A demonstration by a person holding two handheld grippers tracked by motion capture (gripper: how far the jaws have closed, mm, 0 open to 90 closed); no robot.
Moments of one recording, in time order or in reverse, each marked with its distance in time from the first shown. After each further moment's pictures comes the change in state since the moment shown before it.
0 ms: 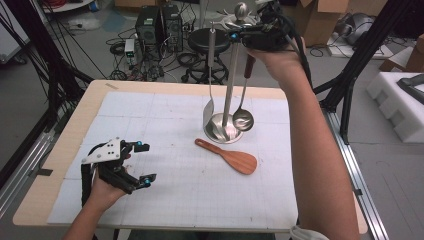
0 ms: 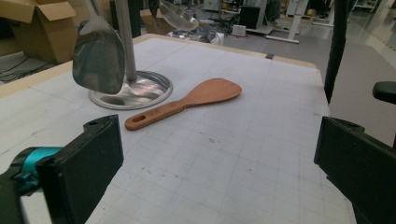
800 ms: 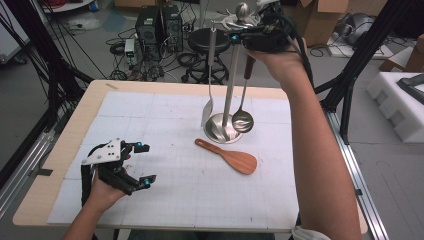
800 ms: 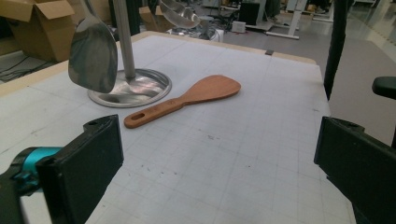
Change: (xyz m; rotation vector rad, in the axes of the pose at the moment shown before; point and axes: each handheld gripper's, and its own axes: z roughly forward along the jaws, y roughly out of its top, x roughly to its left) left arm -0.002 0.000 0.000 0.014 0.002 0.011; right arm 0.001 -0.003 -0.004 -0.001 0.013 -0.012
